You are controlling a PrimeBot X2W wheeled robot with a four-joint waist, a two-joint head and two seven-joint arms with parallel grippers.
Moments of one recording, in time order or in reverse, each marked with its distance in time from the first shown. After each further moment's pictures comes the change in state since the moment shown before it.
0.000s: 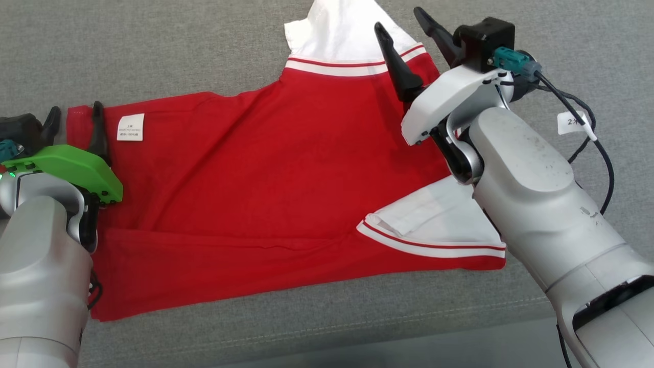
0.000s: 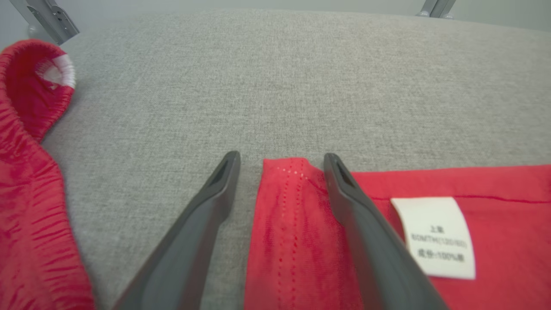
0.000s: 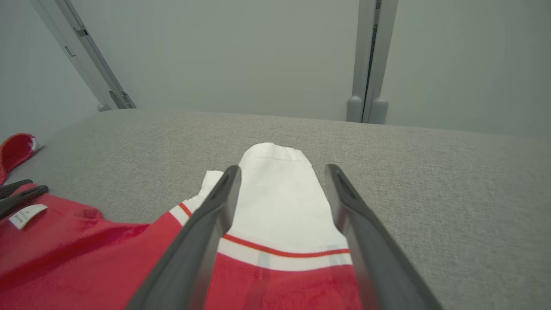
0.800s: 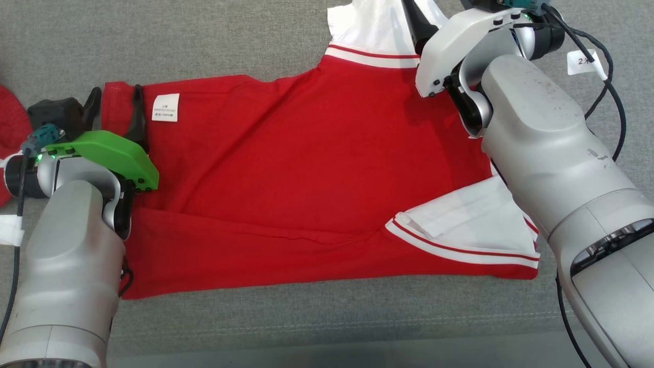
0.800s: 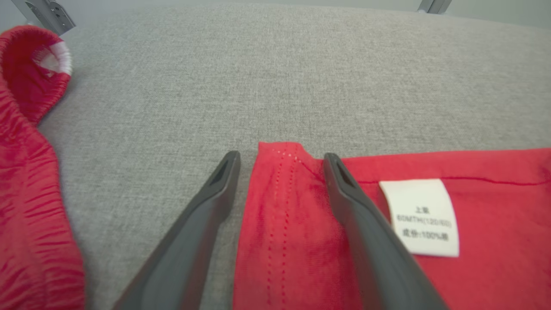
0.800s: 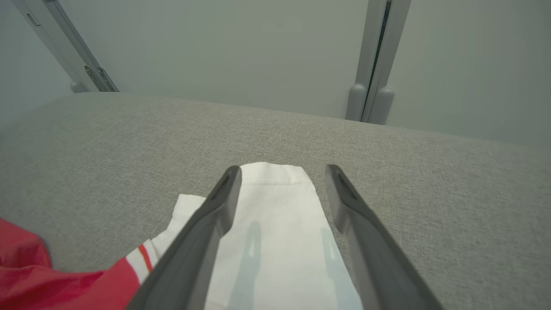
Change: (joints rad) left arm -0.026 -0.082 -0.015 -0.024 0.039 0.001 -0.002; right arm -0.265 0.046 0.035 0.385 0.025 0.000 -0.023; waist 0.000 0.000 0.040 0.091
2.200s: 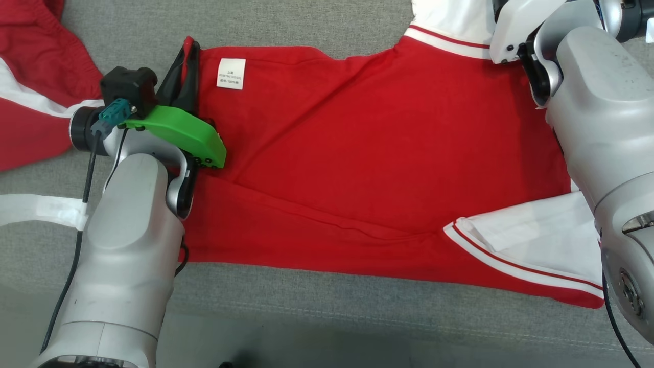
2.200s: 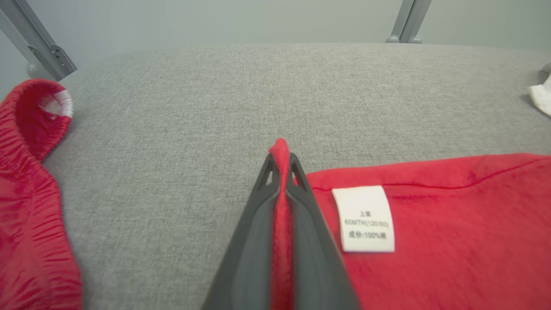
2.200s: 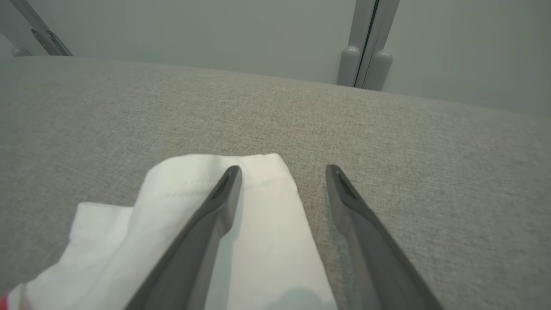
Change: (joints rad) left arm 0.023 -0.123 -0.040 -0.235 0.083 0.001 -0.001; right arm -0.074 -0.080 -0.318 0.134 -0.290 0.000 0.051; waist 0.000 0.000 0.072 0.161
